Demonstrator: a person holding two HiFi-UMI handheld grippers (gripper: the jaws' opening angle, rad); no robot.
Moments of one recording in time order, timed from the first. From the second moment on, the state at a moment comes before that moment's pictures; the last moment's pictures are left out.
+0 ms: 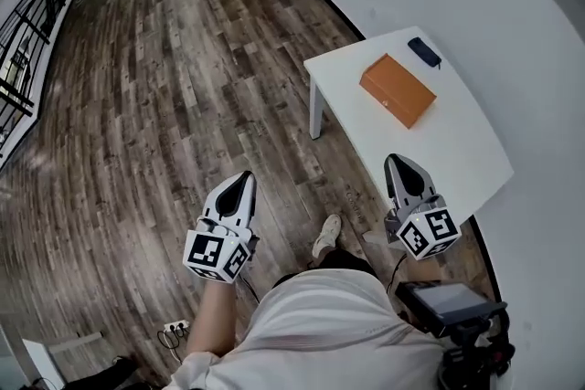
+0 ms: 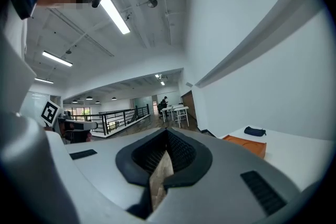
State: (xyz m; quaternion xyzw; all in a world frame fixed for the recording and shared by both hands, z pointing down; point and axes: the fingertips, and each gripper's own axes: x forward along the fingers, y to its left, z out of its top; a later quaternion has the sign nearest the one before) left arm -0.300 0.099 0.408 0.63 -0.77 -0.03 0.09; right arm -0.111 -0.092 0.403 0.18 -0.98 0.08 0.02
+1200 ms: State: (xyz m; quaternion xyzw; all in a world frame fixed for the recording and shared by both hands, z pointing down) left arm -0.323 -0.294 0.420 0.86 -0.51 0.03 0.09; right arm -0.082 -0.292 0.428 0.50 -0.86 0.13 0.02
